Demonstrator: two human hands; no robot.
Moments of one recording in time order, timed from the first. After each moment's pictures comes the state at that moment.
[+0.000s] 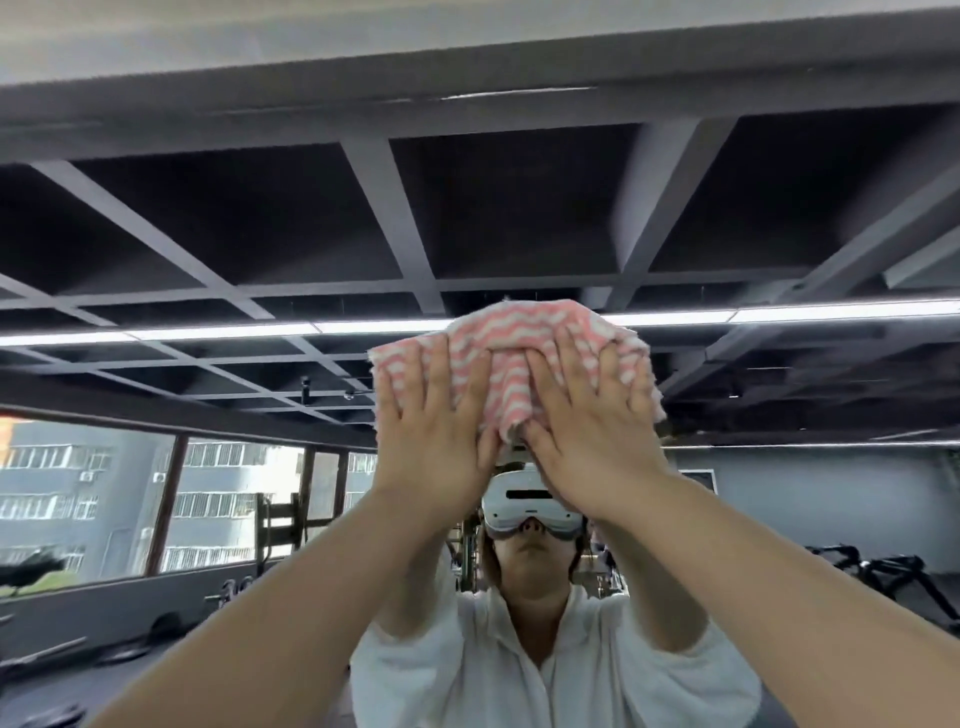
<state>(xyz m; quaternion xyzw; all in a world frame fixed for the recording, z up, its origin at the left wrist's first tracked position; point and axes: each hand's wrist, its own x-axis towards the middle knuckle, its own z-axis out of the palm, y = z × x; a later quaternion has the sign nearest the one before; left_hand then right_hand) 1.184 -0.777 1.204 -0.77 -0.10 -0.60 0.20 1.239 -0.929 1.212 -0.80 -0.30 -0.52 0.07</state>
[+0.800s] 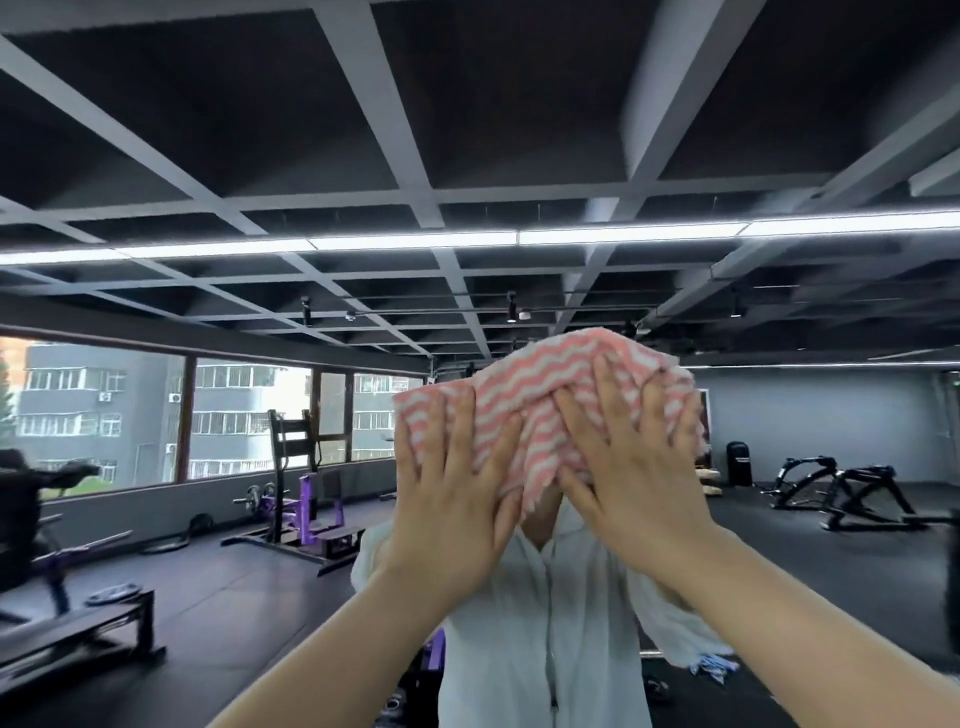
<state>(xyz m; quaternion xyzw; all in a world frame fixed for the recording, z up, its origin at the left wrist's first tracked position) 1.186 -0.792 1.060 -0.76 -0.03 -0.61 0.22 1.268 -0.961 1.084 -0.74 -0.32 -0.59 0.08</state>
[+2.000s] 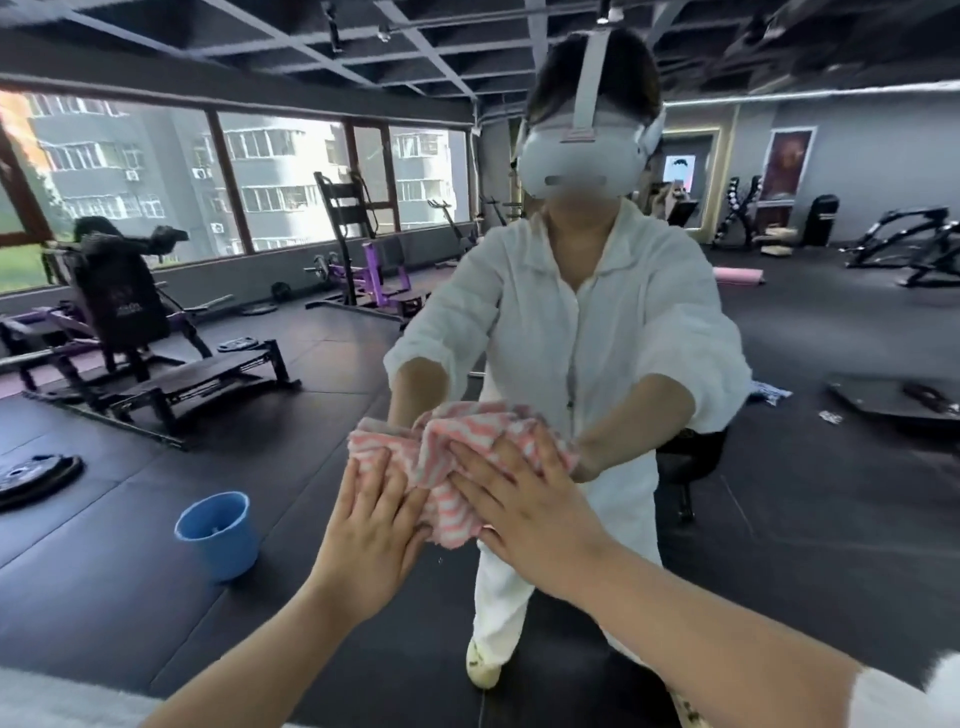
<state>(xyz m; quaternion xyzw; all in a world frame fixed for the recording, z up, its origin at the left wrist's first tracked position) 0.962 -0.436 0.731 -0.88 -0.02 -0.40 0.26 1.084 -0.627 0.774 -0.68 -0.53 -0.50 -0.11</state>
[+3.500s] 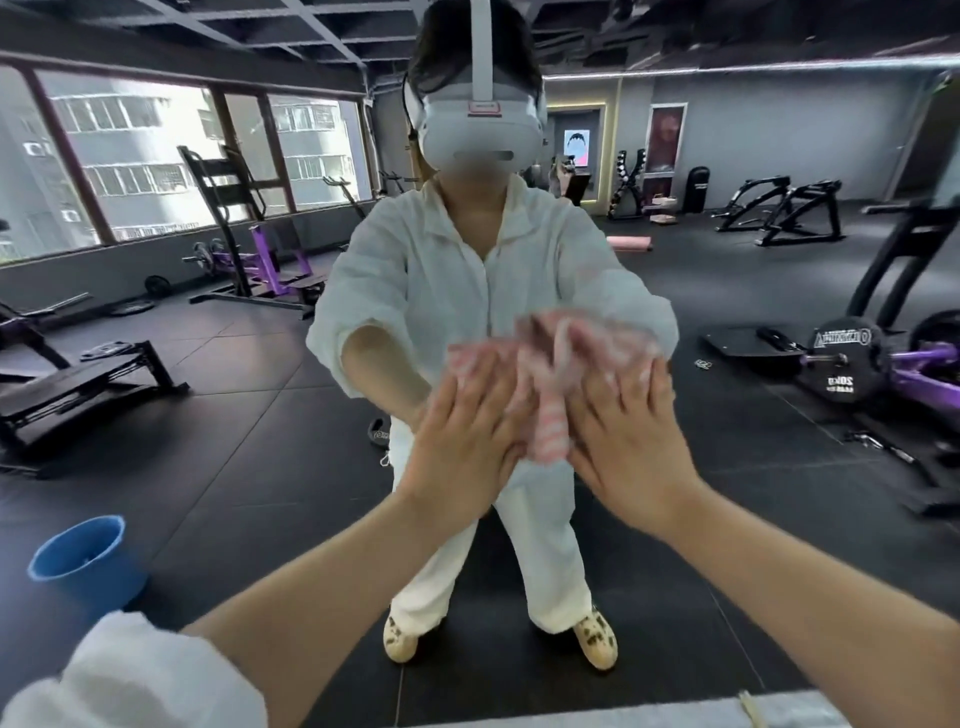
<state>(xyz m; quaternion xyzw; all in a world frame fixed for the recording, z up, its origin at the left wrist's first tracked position) 1.096 -0.658 0.798 -0.87 0.09 -0.42 0.25 1.188 -0.842 0.785 -0.76 -0.39 -0.52 -0.03</state>
